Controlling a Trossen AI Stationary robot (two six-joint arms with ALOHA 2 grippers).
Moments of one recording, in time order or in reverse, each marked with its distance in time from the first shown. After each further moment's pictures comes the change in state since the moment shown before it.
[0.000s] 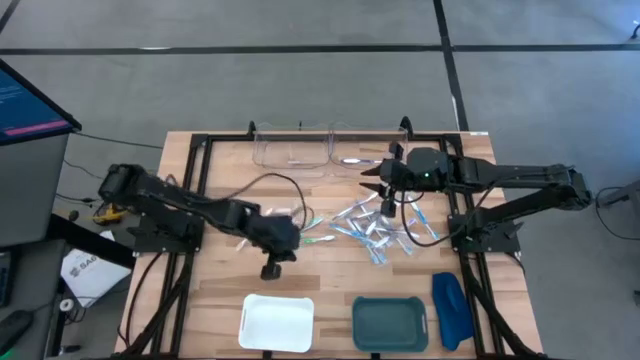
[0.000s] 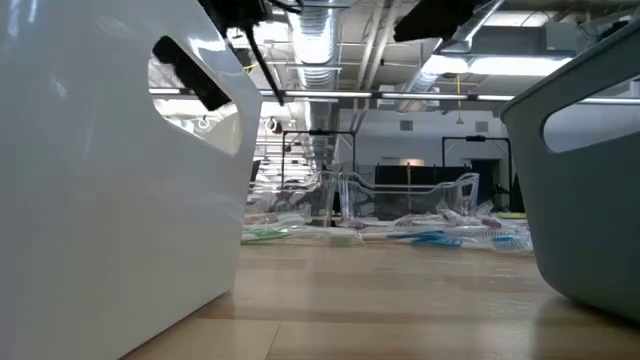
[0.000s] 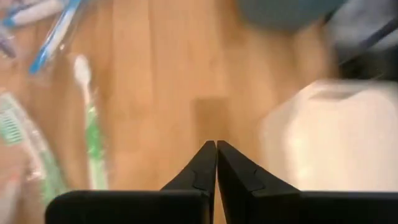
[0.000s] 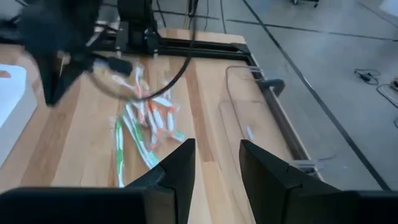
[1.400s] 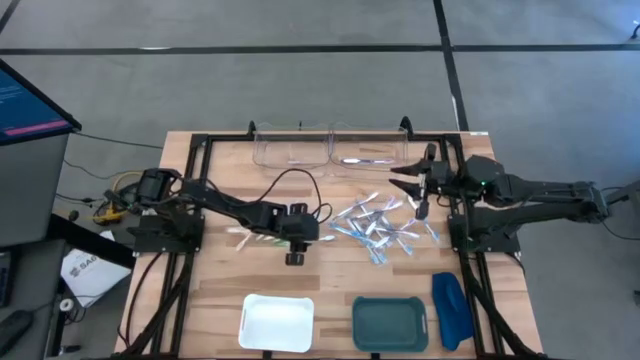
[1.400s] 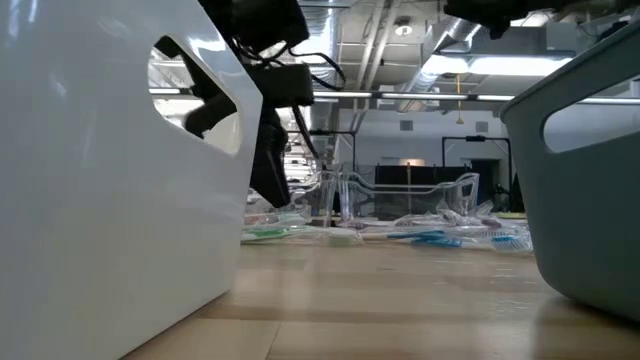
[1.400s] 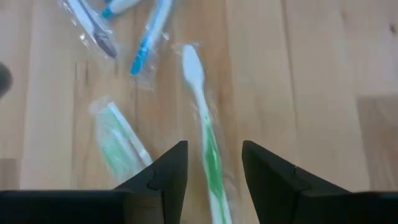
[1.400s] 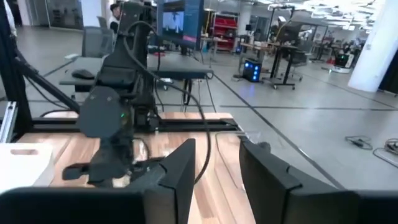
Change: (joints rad) left arm 0.104 0.284 0.051 0.127 -0.231 0.184; right arm 0.008 -0.459 -0.393 0.357 -0.018 0.014
